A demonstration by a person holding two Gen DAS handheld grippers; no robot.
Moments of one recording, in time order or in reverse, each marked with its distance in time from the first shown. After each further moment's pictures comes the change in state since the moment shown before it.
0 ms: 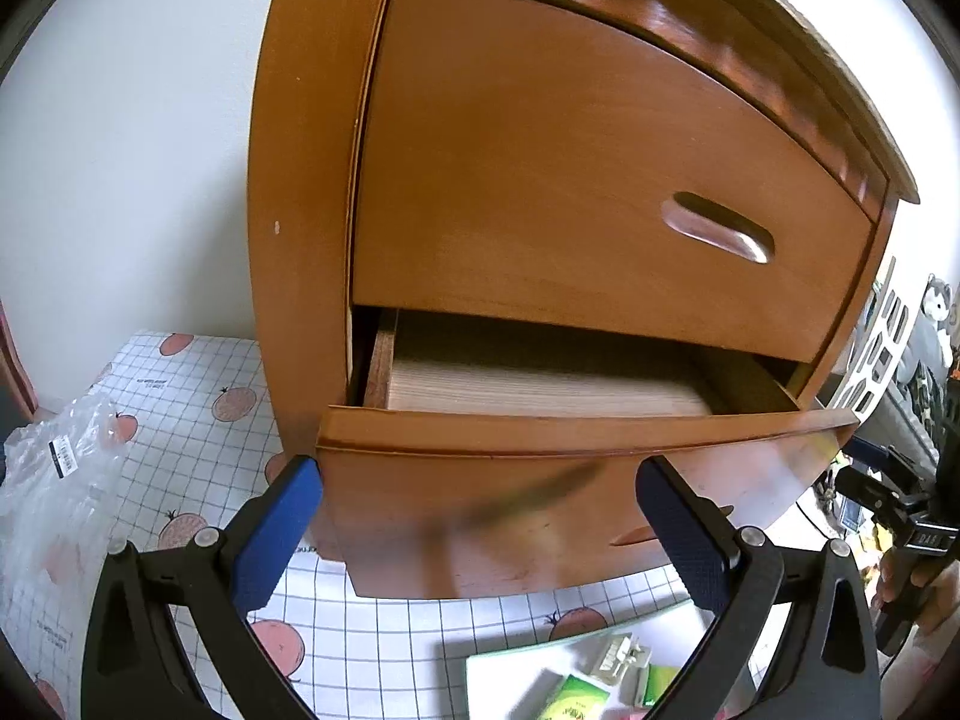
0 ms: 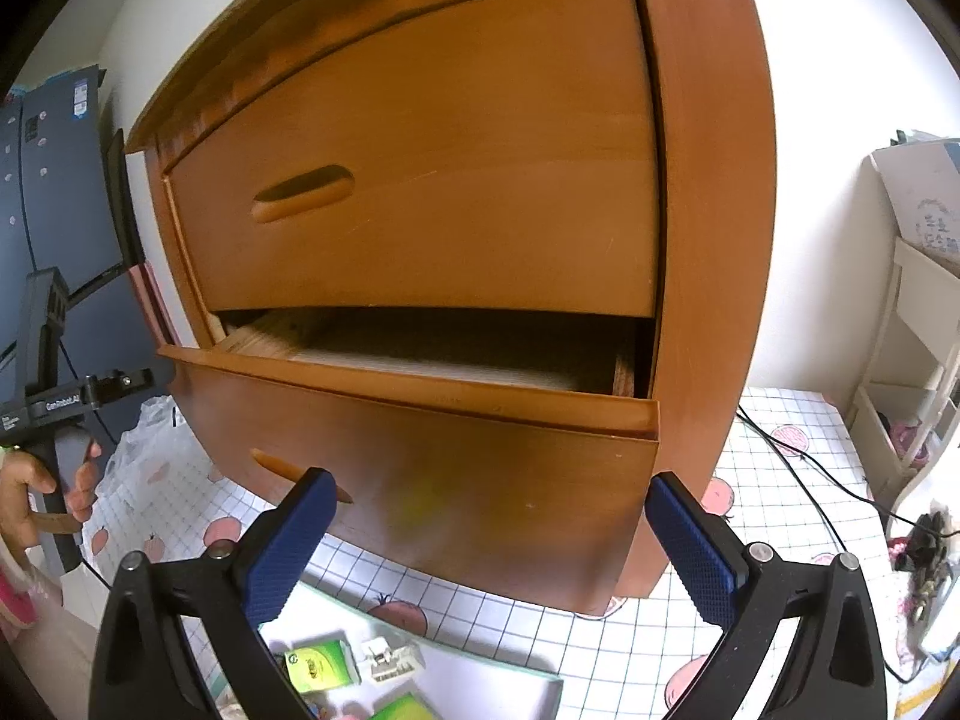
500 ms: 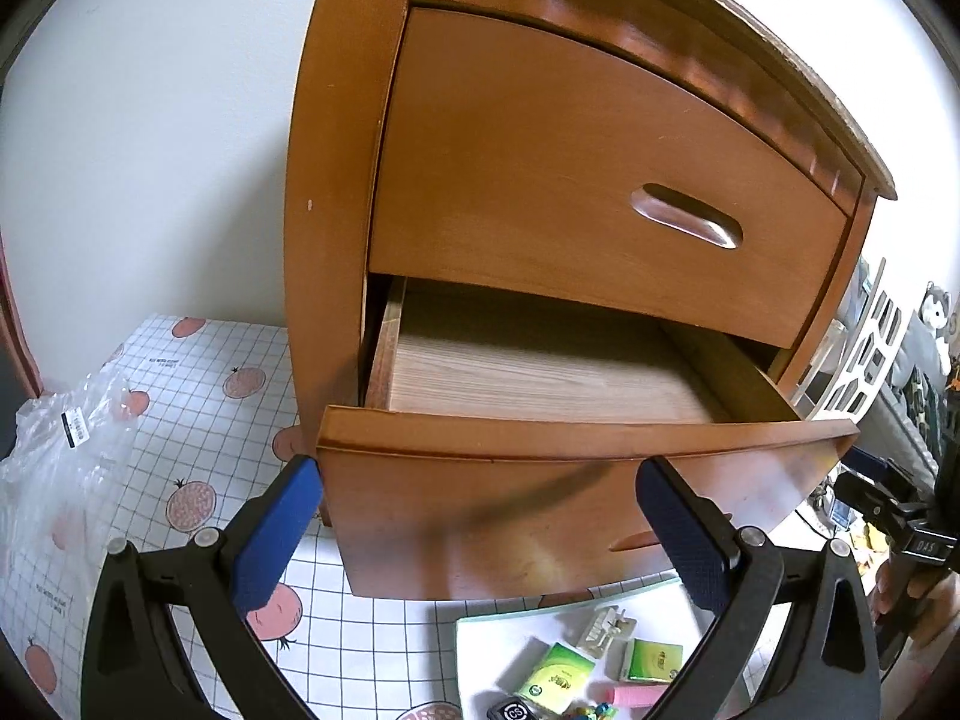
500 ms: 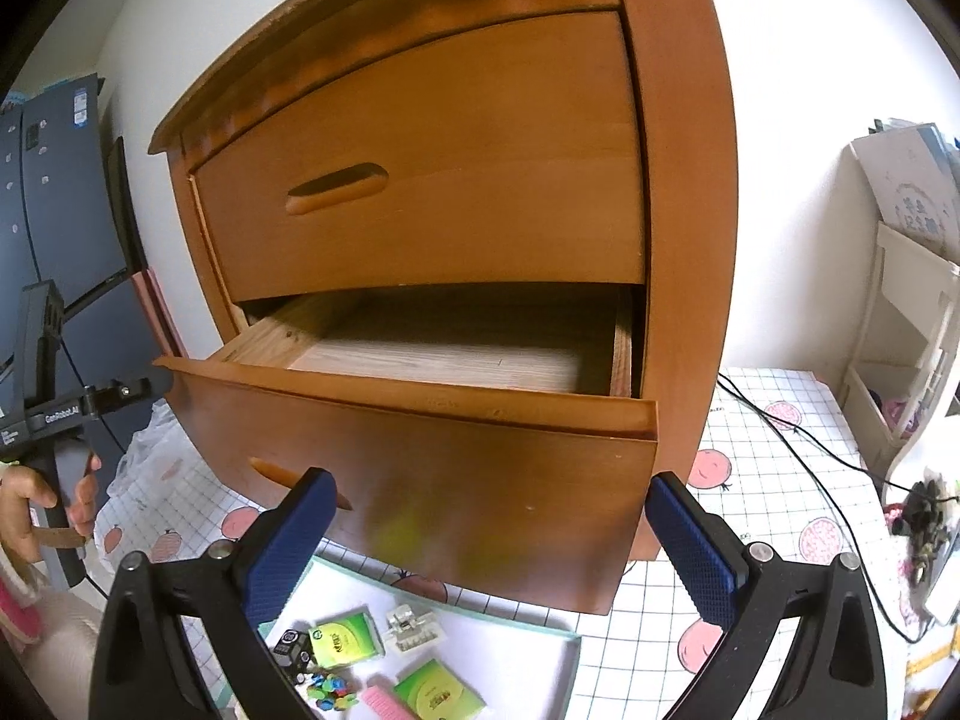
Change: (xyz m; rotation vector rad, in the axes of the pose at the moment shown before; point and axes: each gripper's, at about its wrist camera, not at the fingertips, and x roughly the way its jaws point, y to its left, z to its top) left arm 0.003 0.003 -0.014 -0.056 0.011 0.022; right arm -0.025 0.013 -0.018 0.028 -0.004 -0.007
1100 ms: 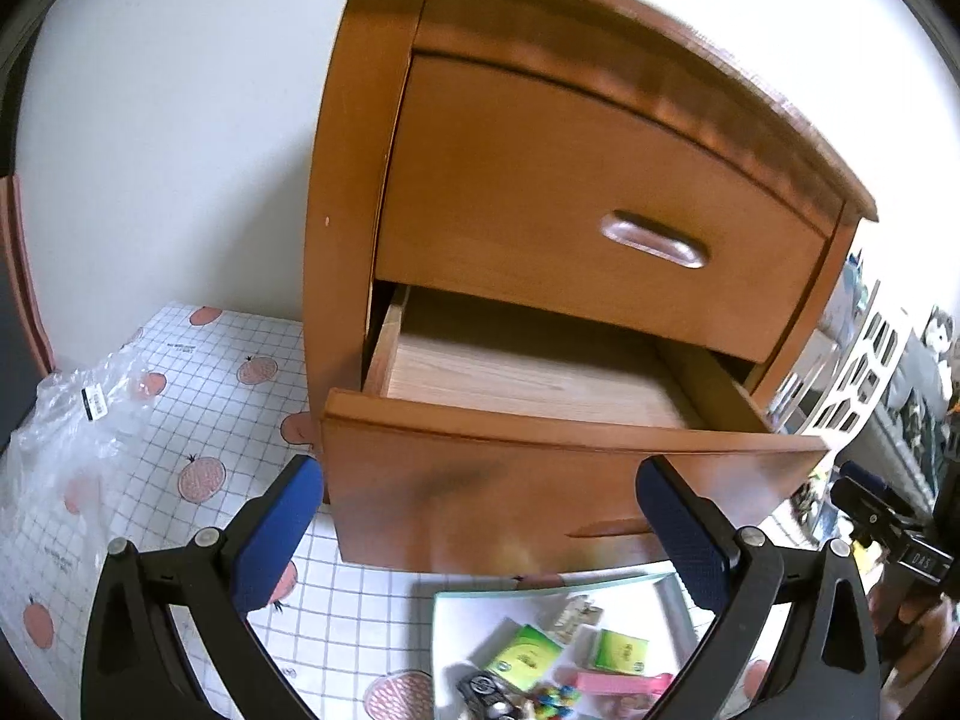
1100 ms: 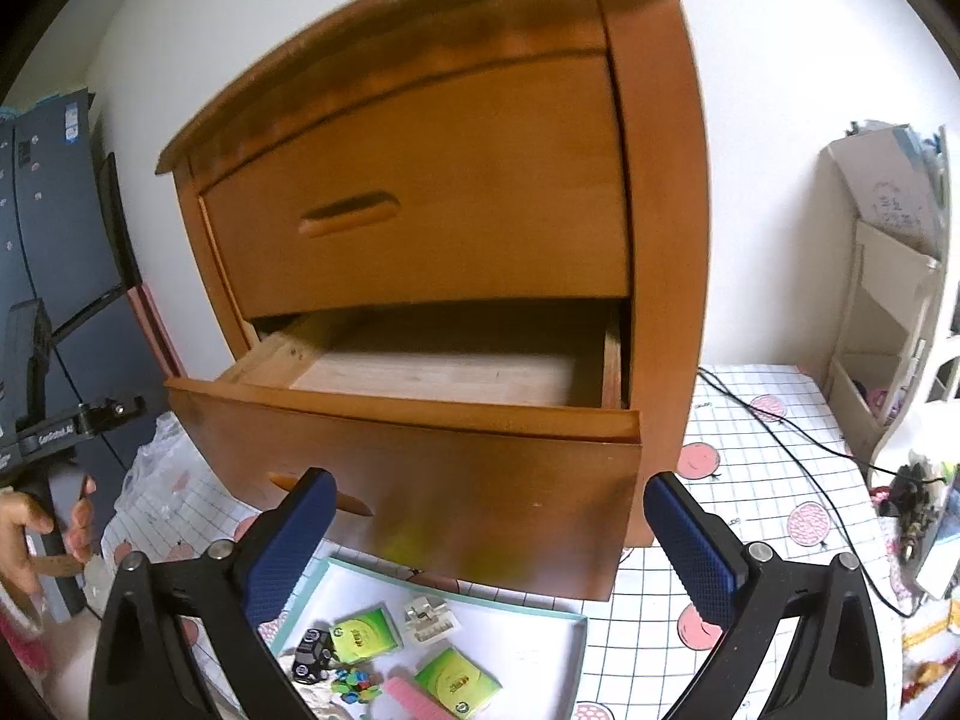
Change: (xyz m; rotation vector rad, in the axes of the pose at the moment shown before) left arm -0.032 -0.023 -0.014 -0.057 -0.033 0.047; right arm -0.043 0.004 0.002 0.050 -0.039 -0.022
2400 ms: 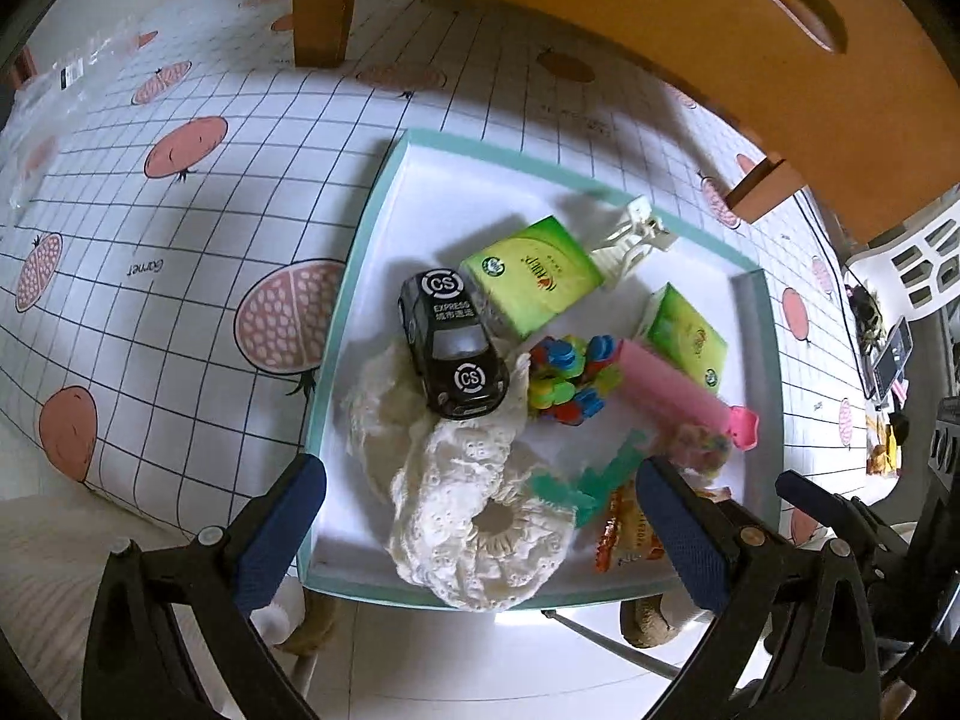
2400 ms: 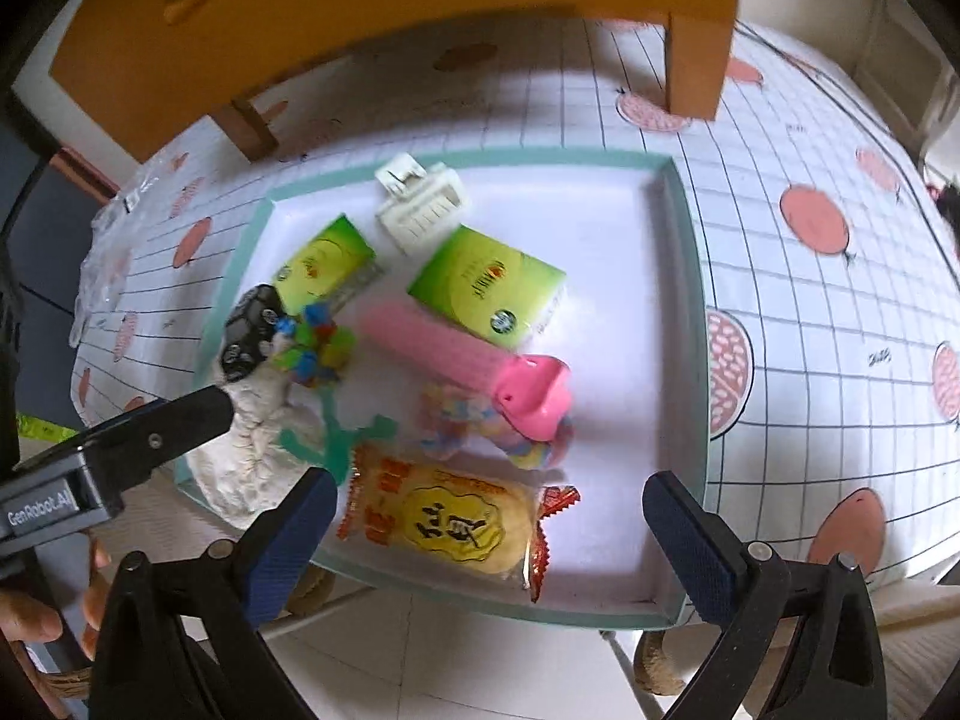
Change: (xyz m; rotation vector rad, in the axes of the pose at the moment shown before) left arm 0.083 -0.029 -0.199 -0.169 0.656 0.102; right arm 0.082 0.014 -0.199 0.118 0.711 -0.041
